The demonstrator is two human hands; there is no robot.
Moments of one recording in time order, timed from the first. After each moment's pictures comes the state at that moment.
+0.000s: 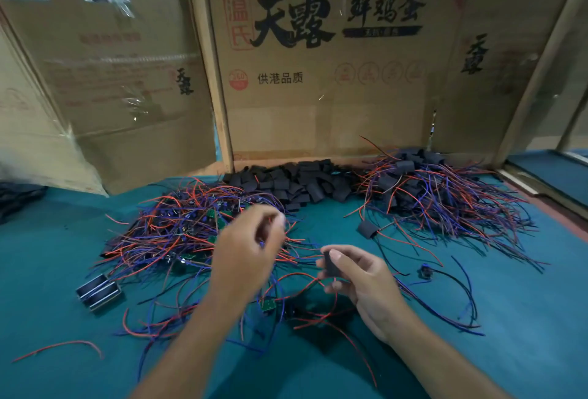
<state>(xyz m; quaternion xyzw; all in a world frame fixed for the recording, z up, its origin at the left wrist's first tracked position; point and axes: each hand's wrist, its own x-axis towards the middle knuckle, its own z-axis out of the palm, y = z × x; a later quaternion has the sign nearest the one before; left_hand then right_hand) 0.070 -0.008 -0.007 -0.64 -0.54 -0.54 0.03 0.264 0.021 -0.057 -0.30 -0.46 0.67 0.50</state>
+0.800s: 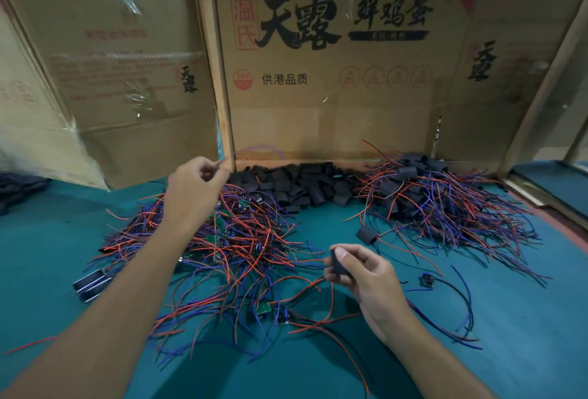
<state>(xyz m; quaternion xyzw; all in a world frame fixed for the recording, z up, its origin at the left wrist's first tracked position) -0.020 0.054 0.038 -0.52 -0.69 -0.50 -0.02 0.275 0.039 -0.069 -0.31 -0.47 0.64 0.52</state>
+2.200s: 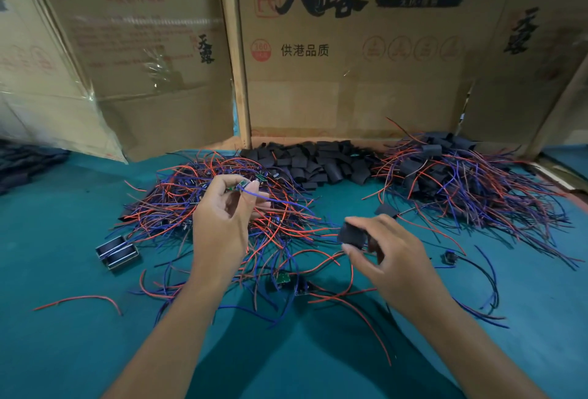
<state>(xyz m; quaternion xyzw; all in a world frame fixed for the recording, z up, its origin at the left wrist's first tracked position) 0.045 -0.026 -0.011 -0.47 -0.49 -0.71 -0.20 0.284 0.011 -0.037 -0.38 -0.83 0.09 0.39</state>
